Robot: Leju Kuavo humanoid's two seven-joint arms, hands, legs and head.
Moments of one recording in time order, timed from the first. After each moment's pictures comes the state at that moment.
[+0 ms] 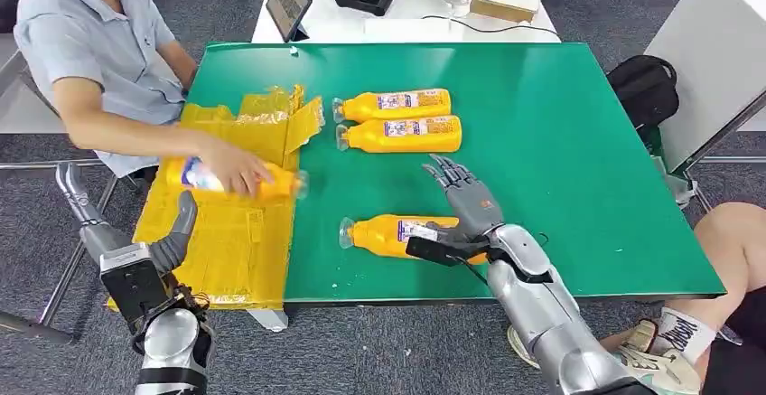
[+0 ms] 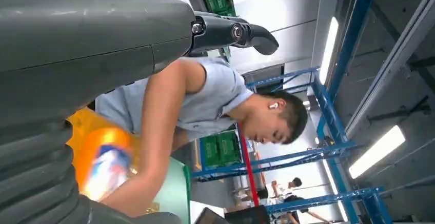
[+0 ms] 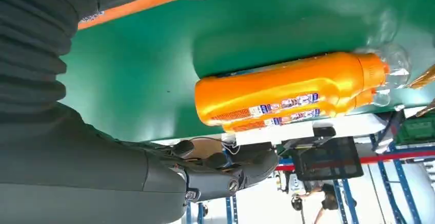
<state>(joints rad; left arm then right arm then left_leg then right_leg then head) -0.09 -0.29 0.00 -1.56 -0.42 0.70 -0.70 -0.50 -0.02 0.27 -0.79 1.00 -0.29 -0.32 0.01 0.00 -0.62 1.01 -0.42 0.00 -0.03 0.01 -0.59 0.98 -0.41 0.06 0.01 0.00</state>
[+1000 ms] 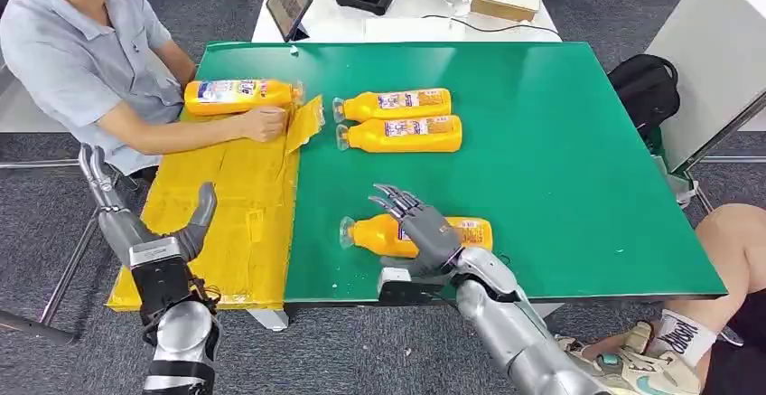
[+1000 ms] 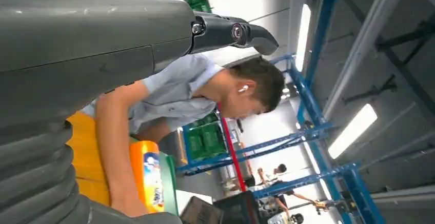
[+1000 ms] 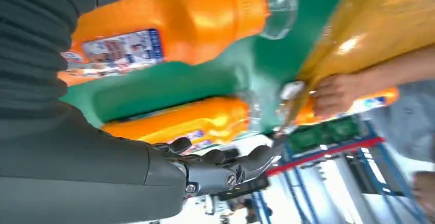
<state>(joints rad) -0.12 -0.29 -0.06 -1.54 -0.51 0.70 -0.70 -0.44 0.04 0.40 -0.84 0.78 -0.27 -0.59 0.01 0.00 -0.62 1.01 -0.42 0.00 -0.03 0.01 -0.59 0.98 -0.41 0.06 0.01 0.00</state>
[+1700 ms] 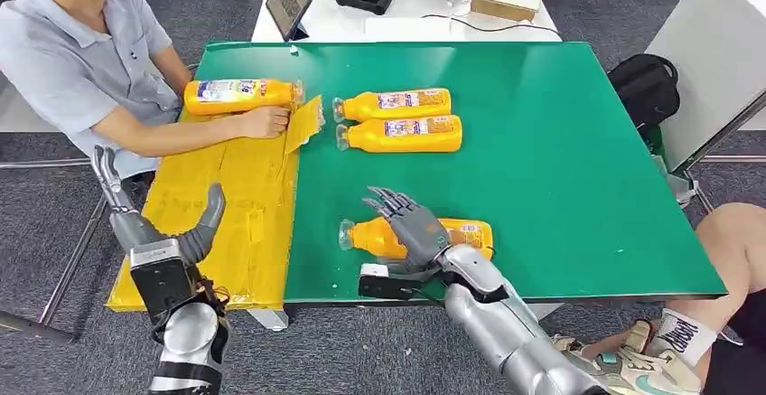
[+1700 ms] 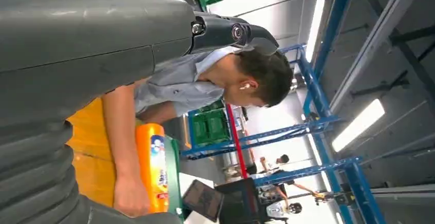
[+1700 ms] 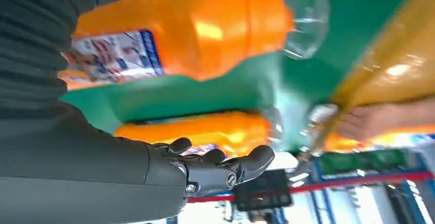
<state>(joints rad) -0.11 -0.29 -0.09 -1.53 -0.44 0.70 -0.70 -0.46 0.04 0.50 -0.84 0.89 -0.26 -0.30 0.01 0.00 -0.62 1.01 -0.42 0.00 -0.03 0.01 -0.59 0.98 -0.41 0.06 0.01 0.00</state>
